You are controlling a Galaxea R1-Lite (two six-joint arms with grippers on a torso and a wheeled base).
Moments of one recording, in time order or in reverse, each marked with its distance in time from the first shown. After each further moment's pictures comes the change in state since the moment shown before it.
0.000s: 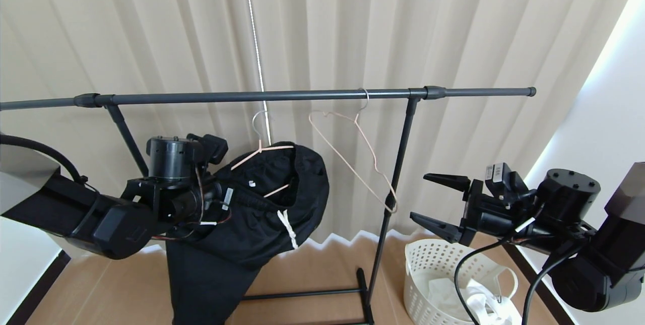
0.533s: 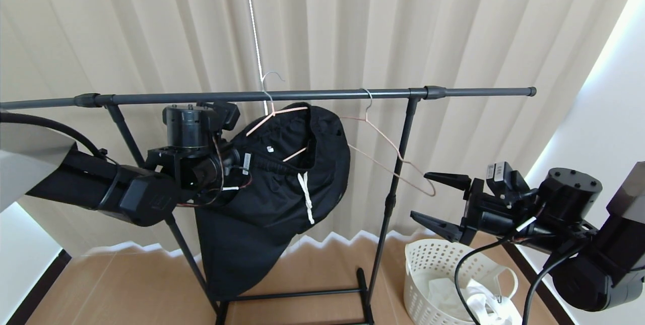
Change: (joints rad) left arm -0.047 0.046 -0.217 0.014 0.005 -0.070; right arm -0.001 -0.006 -0.001 0.000 0.000 0.000
